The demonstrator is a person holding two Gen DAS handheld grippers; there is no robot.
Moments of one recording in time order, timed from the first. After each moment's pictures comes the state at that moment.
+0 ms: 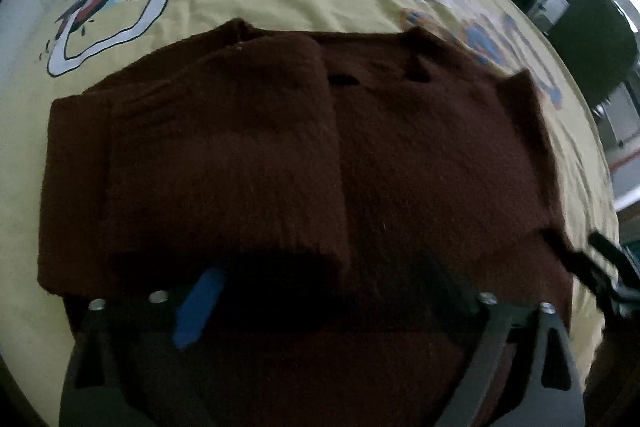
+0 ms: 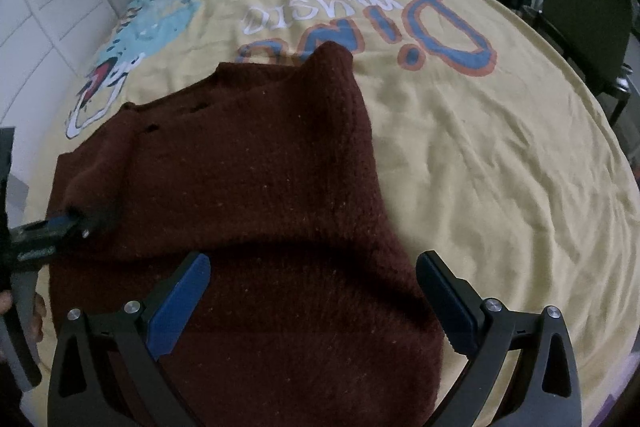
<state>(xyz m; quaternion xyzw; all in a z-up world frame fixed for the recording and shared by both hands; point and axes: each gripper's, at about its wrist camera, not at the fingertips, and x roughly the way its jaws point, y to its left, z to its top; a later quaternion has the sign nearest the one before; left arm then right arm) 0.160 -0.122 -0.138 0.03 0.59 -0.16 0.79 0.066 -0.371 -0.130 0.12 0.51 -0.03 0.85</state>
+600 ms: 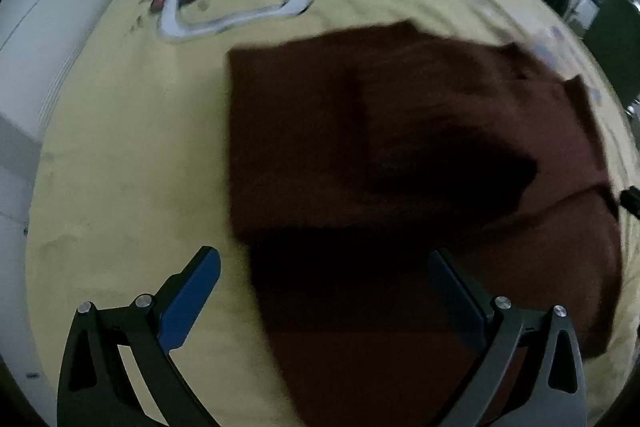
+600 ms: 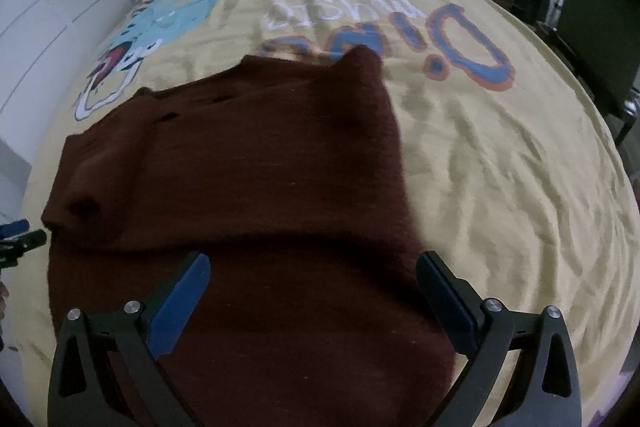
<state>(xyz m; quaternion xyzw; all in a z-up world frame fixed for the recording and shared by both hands) 0.129 0.027 -0.123 0.06 0.58 -0.08 0.81 0.073 -0.346 -0.126 0.09 0.51 0.00 0.85</state>
